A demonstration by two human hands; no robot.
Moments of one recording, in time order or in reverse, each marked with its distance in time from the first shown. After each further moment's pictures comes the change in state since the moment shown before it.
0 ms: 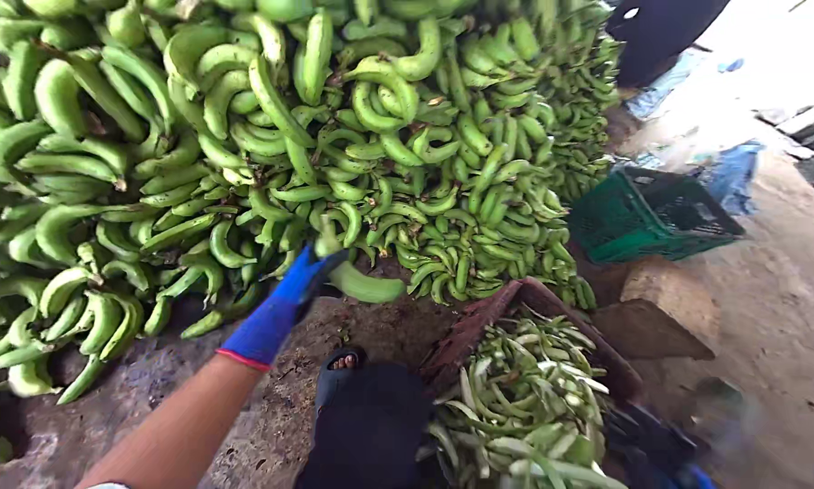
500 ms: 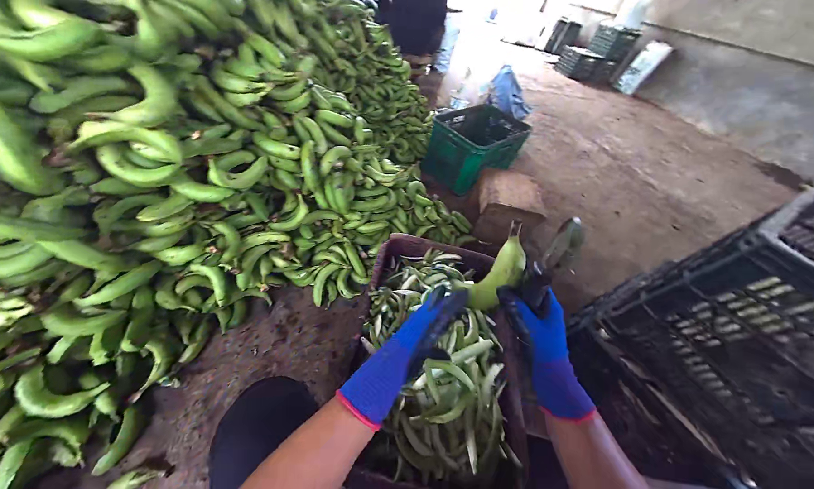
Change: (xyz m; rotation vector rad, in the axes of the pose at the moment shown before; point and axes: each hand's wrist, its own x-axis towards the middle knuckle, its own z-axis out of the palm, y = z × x) left_hand -0.175 0.009 0.304 0.206 -1.034 -0.135; right_hand -0.016 -0.033 -0.002 0.053 0.694 -0.142
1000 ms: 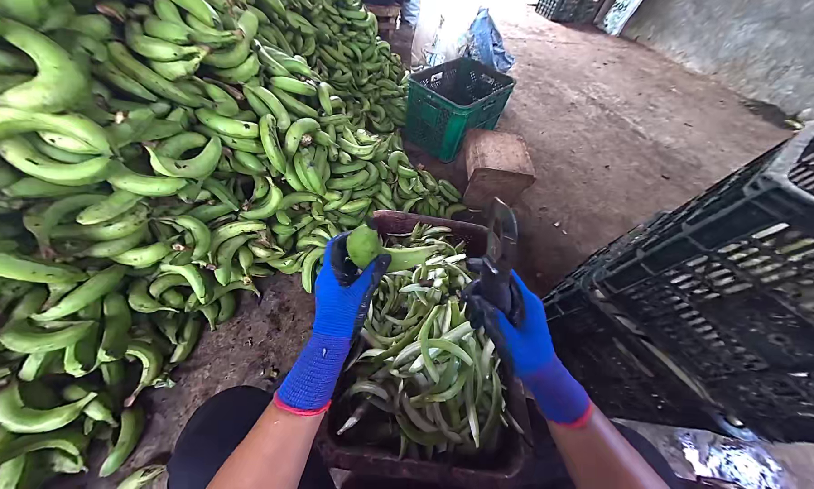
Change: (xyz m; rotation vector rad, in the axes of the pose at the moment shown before) left_hand 0.000 -0.012 -0.063 0.168 0.639 0.612; right_hand -0.018 0.014 0.001 -0.086 -0.341 -0.048
